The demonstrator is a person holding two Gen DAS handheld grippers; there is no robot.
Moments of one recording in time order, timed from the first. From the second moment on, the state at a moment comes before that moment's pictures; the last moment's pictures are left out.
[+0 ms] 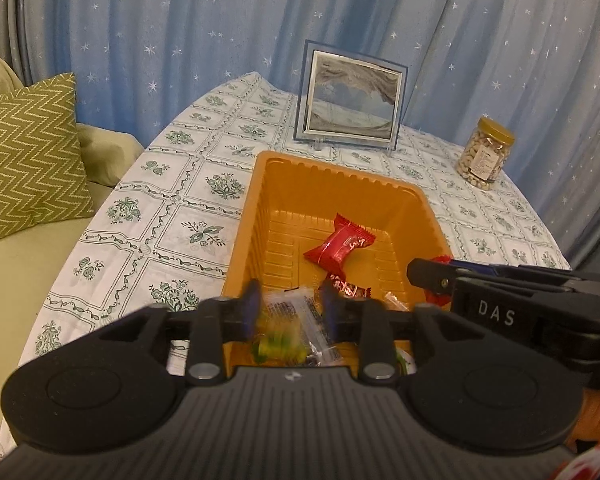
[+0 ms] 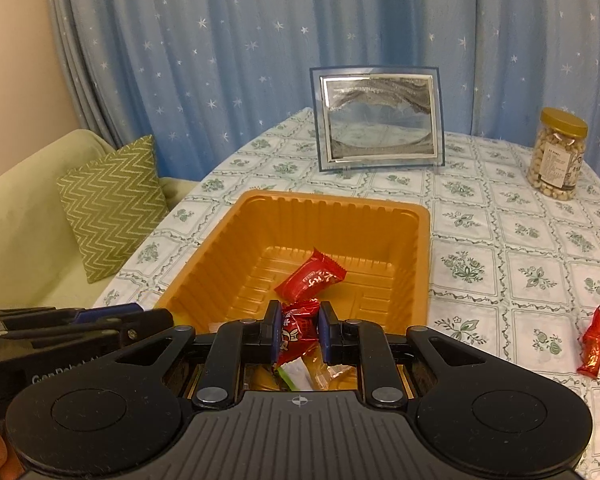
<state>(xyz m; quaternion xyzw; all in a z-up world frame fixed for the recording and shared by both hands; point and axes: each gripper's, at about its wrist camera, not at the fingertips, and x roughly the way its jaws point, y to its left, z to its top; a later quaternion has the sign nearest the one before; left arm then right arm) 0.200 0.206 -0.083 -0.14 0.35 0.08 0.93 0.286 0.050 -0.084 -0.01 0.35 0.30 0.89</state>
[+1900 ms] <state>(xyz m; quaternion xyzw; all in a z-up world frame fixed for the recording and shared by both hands) 0.111 0.066 -0.035 -0.10 0.33 0.02 0.94 0.169 -0.166 -0.055 0.09 0.36 0.11 0.92</state>
